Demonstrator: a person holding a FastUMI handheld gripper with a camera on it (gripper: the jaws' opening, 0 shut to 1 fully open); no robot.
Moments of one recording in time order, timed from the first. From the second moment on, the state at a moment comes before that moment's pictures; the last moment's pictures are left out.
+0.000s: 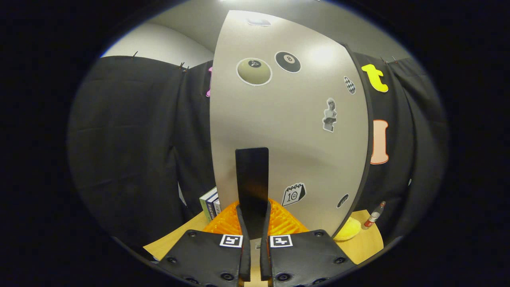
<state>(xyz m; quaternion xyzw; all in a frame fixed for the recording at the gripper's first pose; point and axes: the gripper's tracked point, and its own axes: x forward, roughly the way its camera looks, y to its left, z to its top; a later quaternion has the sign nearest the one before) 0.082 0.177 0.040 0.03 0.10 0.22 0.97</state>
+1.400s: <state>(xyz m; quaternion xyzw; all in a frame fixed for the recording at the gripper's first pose) 0.024 -0.079 0.032 0.02 0.08 0.22 0.97</state>
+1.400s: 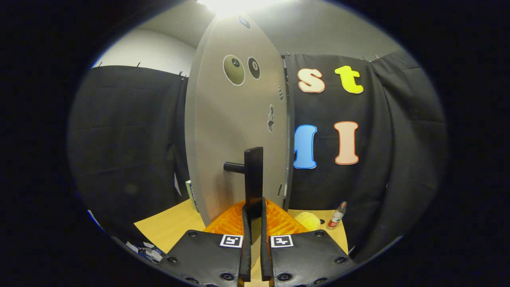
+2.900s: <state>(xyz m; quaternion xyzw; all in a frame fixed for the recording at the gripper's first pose) -0.106 -0.144 0.013 0.01 0.10 -0.01 0.99</state>
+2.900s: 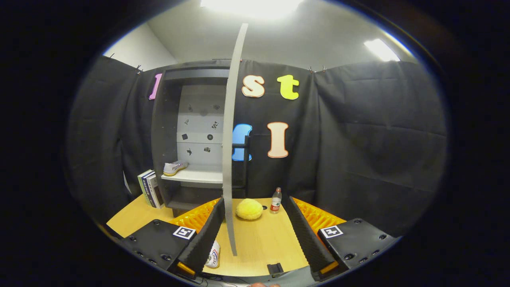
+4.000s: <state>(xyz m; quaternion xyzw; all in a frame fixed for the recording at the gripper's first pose) -0.054 0.073 -0.164 0.00 0.29 0.13 0.95</state>
